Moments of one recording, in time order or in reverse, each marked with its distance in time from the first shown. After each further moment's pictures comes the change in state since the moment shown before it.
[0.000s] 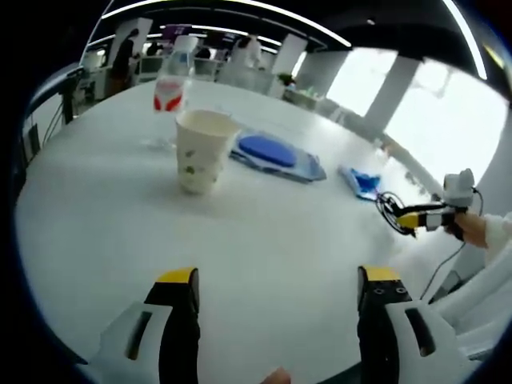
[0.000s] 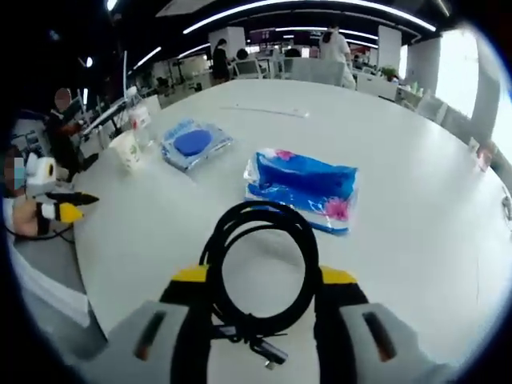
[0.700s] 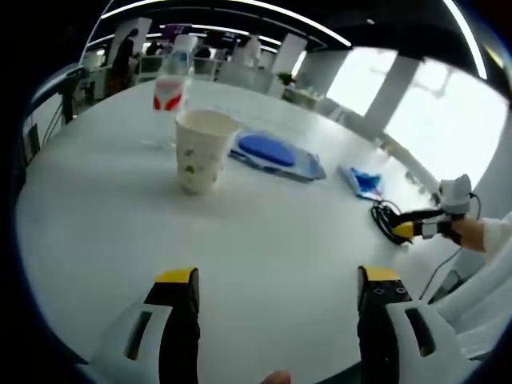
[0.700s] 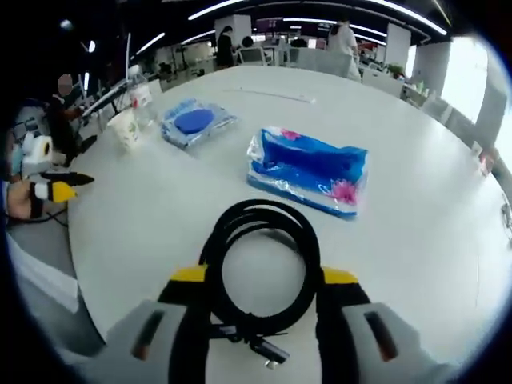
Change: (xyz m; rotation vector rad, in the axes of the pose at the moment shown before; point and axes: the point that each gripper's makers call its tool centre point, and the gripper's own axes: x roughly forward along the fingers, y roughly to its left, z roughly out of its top) left arm 0.001 0.001 0.000 0.000 0.002 0.000; right arm 0.007 0.001 -0.018 -0.037 0.049 -0.012
